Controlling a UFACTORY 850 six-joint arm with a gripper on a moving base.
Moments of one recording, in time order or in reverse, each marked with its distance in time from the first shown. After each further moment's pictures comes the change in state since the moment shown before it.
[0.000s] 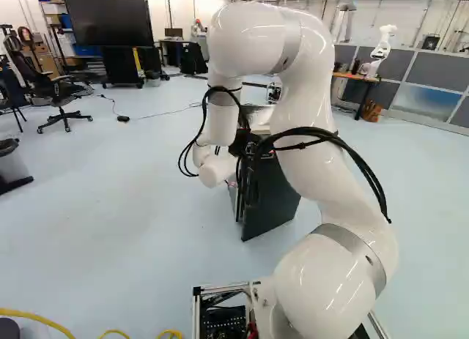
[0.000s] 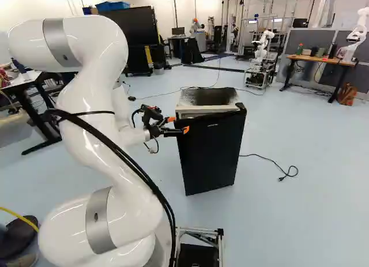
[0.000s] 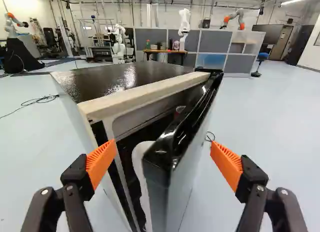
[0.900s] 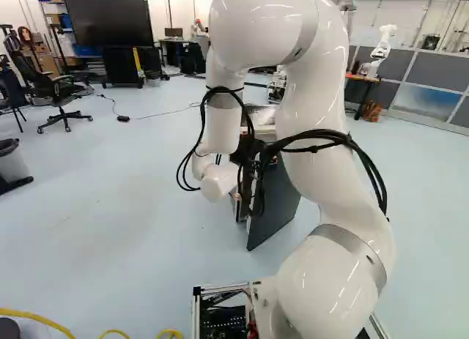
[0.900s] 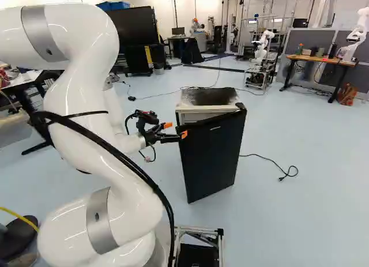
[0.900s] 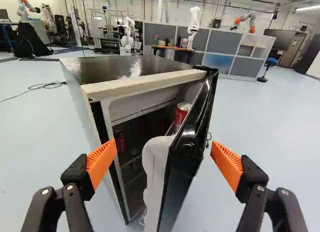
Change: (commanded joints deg) arm 3.2 4.3 7.9 0.3 0.1 0.0
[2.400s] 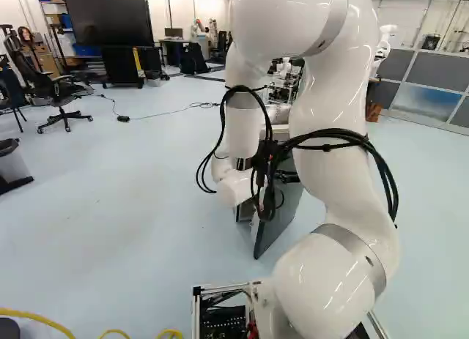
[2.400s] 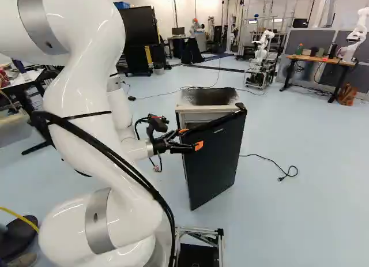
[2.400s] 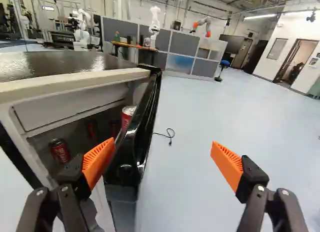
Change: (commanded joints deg) arm -6.2 4.7 9.4 8.5 2.1 0.0
